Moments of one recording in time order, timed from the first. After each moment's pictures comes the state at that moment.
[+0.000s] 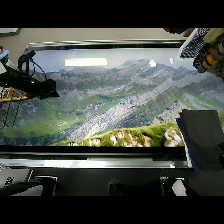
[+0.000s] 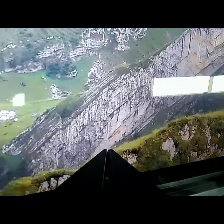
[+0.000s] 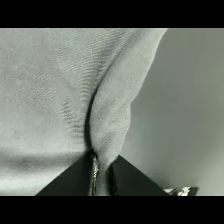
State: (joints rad) left arm -0.06 -1.36 1.59 1.20 -1.50 -1.69; right arm -0.74 -0.95 0.85 -1.88 1.57 2.24
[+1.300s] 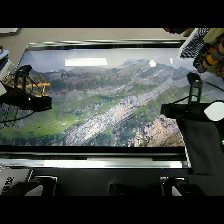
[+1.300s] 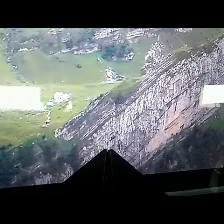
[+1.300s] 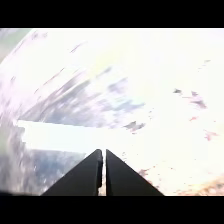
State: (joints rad) left arm -0.06 -1.15 1.28 1.37 -1.38 -1.62; right arm 0.02 -0.91 0.97 -1.26 1.10 1.53
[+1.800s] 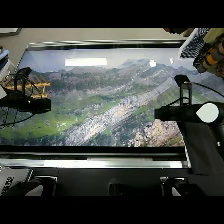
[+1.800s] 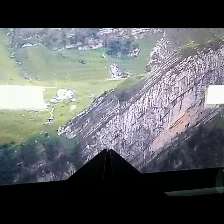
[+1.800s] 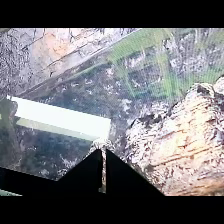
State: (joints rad) left arm -0.06 -1.13 1.25 1.39 -1.37 -1.62; right arm 0.10 -0.91 0.97 -1.29 1.12 1.51
